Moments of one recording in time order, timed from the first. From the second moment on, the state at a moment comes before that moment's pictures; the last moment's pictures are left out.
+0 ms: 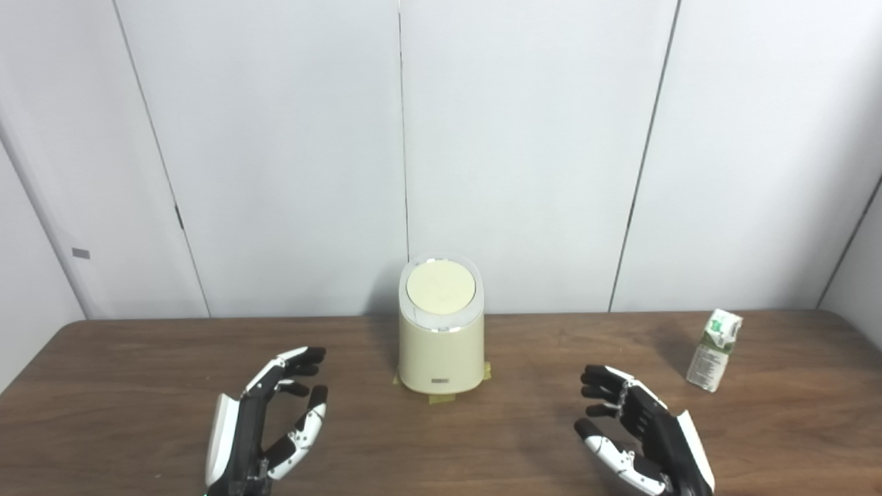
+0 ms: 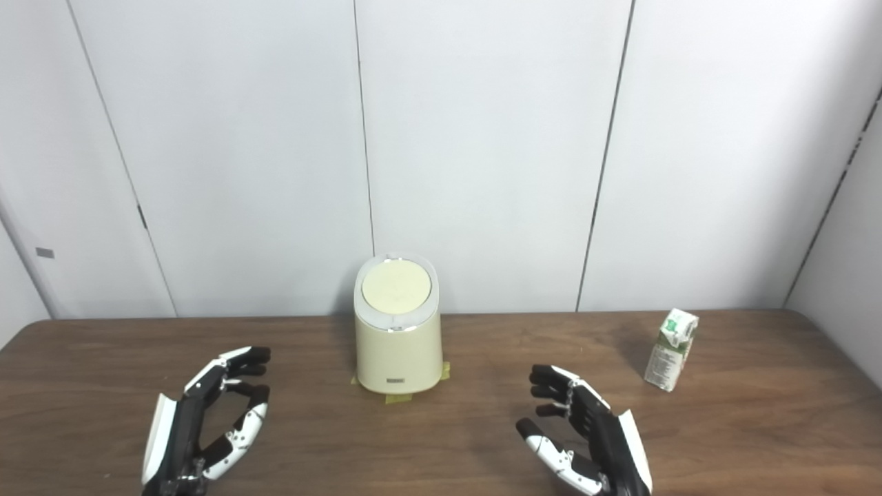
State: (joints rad) left arm -0.06 0.14 -0.02 0.04 0.39 -0.40 0.27; right arm -0.03 -0.09 0.00 0.02 -0.10 -0.27 -0.04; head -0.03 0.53
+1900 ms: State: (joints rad) left arm -0.44 0.03 -0.09 -0.13 0.59 0.30 0.07; right arm -0.09 -0.12 0.00 0.09 -0.09 -0.33 -0.04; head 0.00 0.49
